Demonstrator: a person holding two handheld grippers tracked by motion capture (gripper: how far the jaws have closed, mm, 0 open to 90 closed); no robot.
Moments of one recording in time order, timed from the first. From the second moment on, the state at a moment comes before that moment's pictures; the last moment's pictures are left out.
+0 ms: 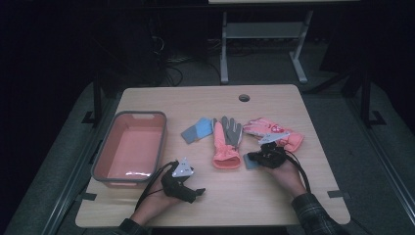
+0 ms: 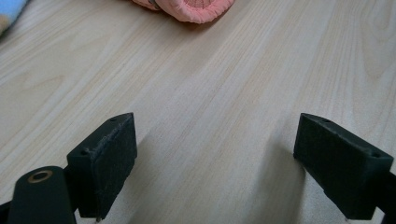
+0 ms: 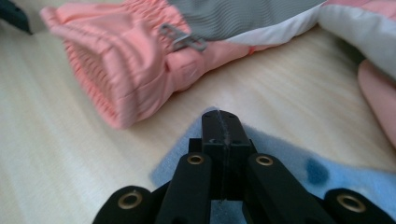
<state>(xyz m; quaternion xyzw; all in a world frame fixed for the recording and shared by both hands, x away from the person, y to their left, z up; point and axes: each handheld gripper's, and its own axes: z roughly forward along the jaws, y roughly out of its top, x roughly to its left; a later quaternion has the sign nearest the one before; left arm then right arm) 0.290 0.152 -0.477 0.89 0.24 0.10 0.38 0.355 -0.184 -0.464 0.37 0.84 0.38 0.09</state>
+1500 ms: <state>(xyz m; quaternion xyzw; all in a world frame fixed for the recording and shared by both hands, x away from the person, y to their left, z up) 0.289 0.152 -0.477 0.89 0.24 0.10 0.38 0.266 -0.193 -0.448 0.30 0.87 0.38 0.05</state>
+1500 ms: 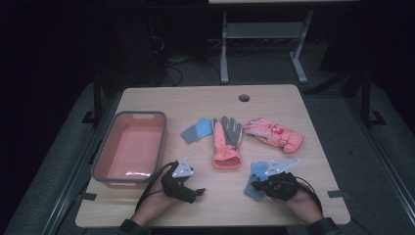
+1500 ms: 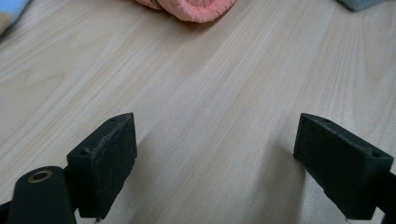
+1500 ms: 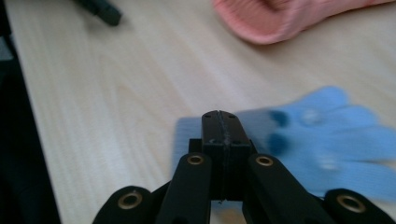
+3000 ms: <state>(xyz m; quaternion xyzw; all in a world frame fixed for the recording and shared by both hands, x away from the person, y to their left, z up) 0.289 0.151 -0.478 0.89 0.24 0.10 0.38 0.275 -0.195 -0.452 0.32 0.86 0.38 0.07</state>
